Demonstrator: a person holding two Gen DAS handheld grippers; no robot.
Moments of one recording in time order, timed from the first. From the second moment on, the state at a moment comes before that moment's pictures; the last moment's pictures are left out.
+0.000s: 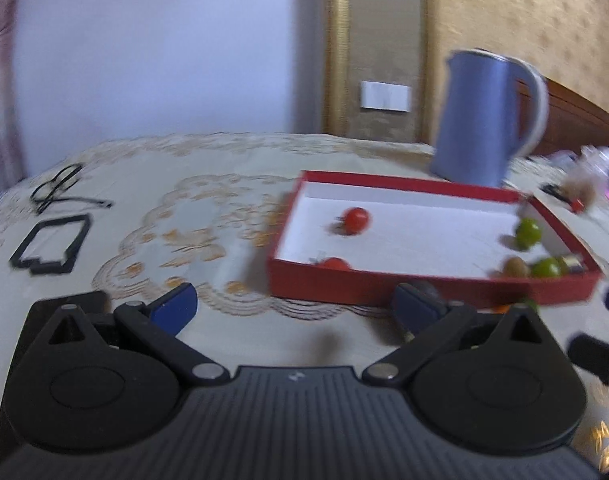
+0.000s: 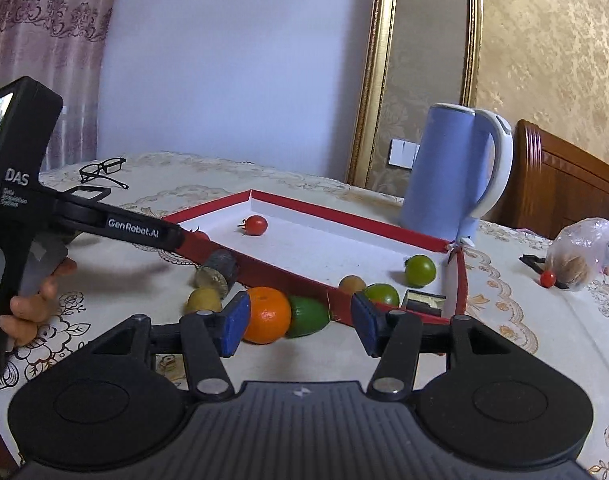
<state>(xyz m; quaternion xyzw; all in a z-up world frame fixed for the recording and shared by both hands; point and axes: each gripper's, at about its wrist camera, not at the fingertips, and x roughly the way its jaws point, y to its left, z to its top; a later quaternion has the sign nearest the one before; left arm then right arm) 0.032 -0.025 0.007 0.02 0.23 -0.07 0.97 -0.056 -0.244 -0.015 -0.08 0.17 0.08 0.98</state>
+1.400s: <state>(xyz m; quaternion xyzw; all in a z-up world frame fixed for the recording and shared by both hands) 0.005 -0.056 0.007 0.07 0.23 -0.18 0.96 -0.058 -0.261 -0.025 -0.05 0.18 0.08 0.98</state>
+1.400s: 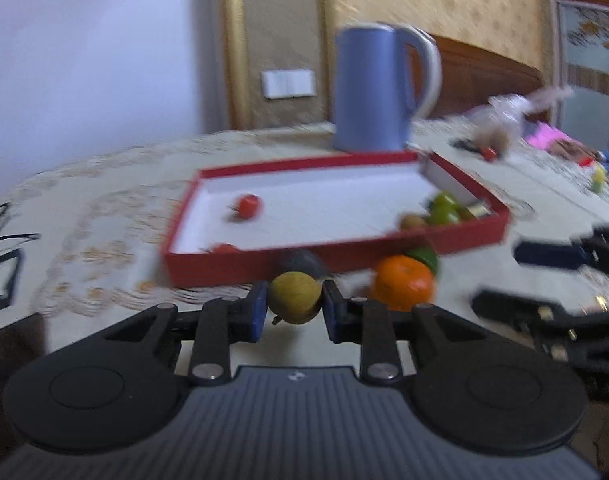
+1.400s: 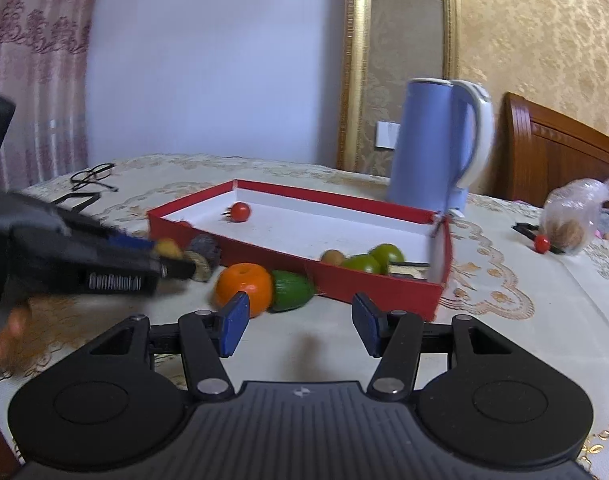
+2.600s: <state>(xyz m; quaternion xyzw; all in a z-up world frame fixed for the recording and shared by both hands) 0.025 -0.016 0.003 0.00 0.24 -0.10 0.97 0.007 -0.210 -0.028 -0.13 0.25 0.14 0.95</state>
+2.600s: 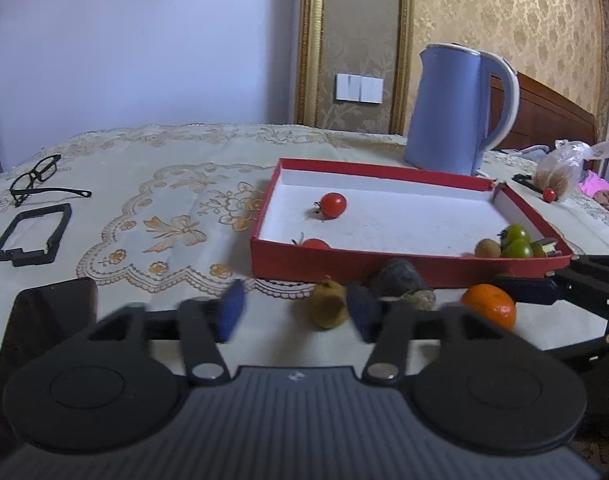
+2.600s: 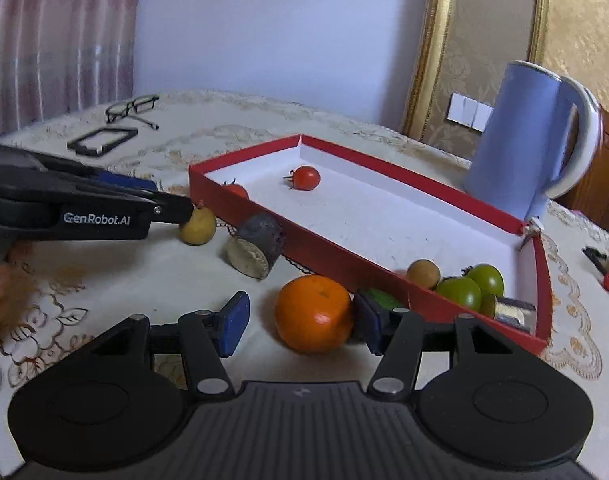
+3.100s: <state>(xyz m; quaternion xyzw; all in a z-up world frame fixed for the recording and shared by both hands) 0.034 -0.036 -0.001 0.06 0.25 -0.12 0.96 -0.026 -0.230 -0.024 -0.13 0.24 0.13 0.95</state>
